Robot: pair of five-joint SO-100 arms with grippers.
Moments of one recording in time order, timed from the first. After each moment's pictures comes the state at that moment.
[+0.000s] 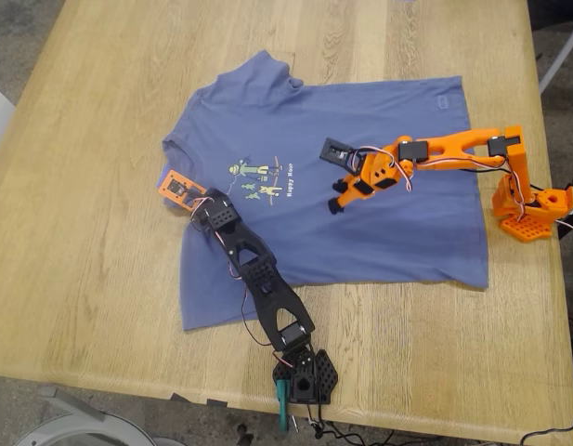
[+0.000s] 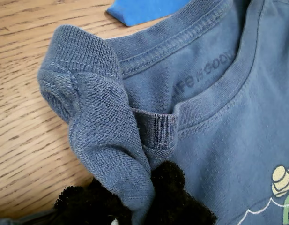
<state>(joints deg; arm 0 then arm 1) -29.2 43.2 52.5 43.5 -119.3 -8.3 72.5 73.8 35.2 -74.3</state>
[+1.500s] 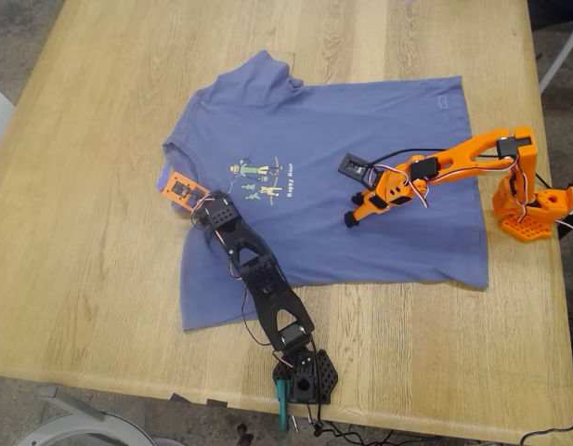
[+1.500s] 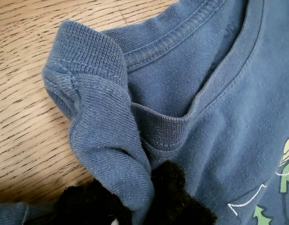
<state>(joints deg) -29.9 48.3 54.1 50.9 -118.7 -14.7 76.6 103.6 19.5 -65.9</state>
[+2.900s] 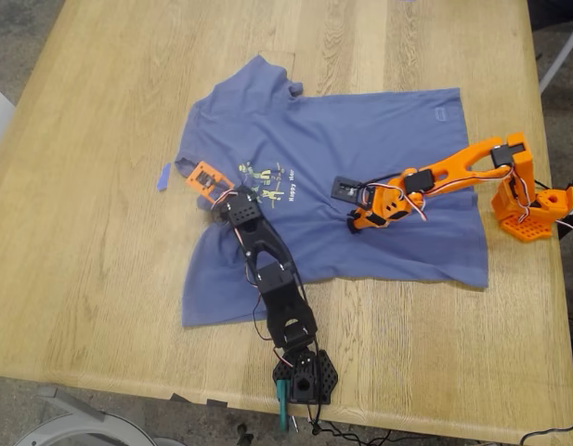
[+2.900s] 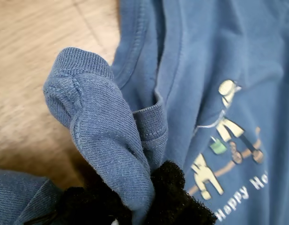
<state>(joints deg) -20.8 77.6 80.4 48.4 -117.6 -16.4 70.6 85.9 36.3 -72.8</state>
